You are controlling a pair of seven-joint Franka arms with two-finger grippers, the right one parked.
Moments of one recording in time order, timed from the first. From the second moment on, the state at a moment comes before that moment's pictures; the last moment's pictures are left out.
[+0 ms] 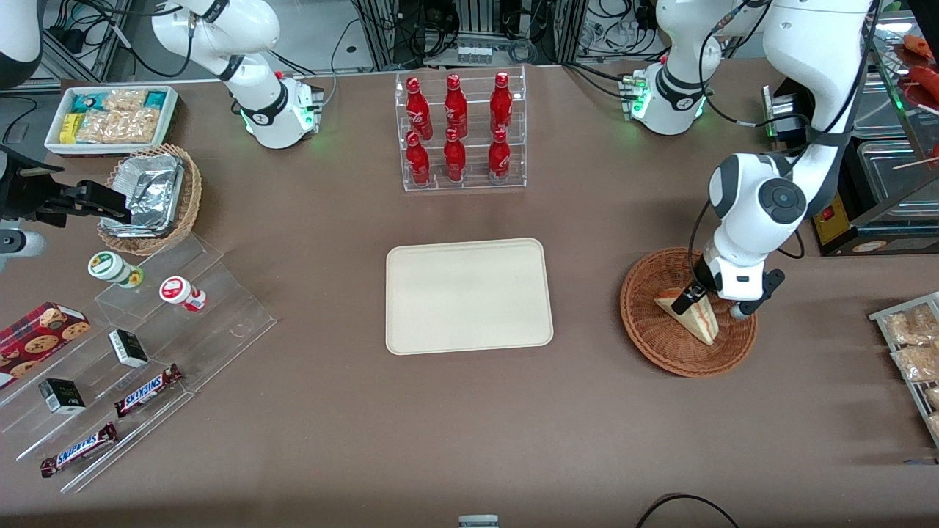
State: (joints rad) arm -0.06 0.23 -0.07 -2.31 0.00 2.67 -0.83
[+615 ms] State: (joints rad) arm -0.06 0.22 -0.07 -2.27 0.00 2.63 -0.82
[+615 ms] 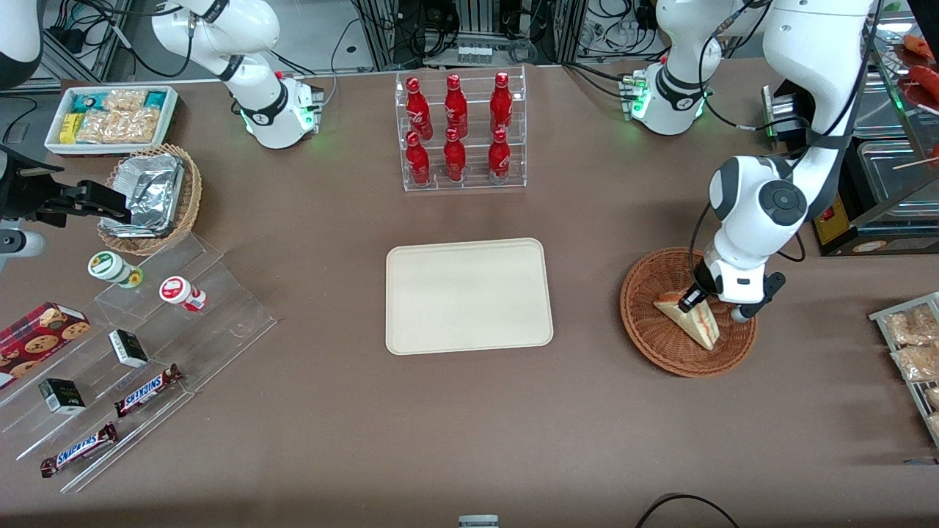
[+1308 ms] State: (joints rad) arm -0.31 0.16 -0.10 -1.91 0.01 2.13 -0.81
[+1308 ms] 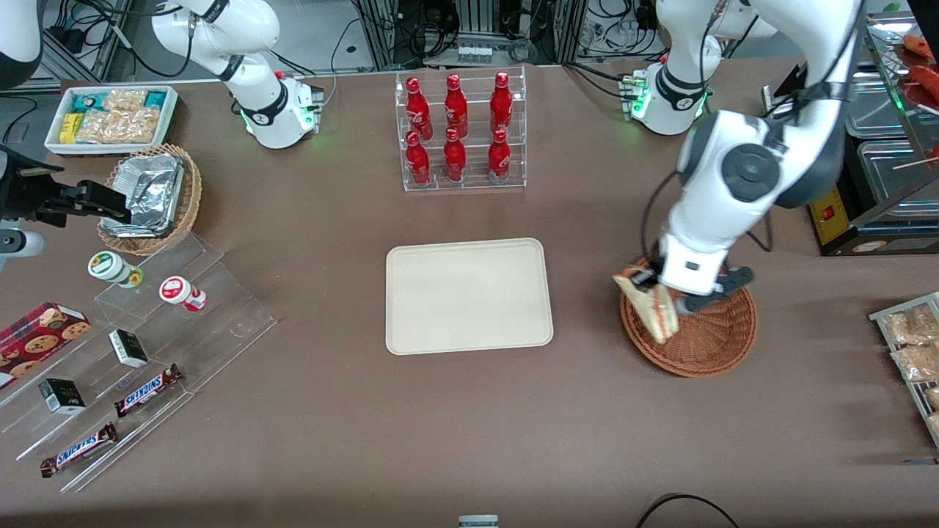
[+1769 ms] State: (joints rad) arm -0.58 0.31 -0.10 -1.77 0.01 2.13 -0.83
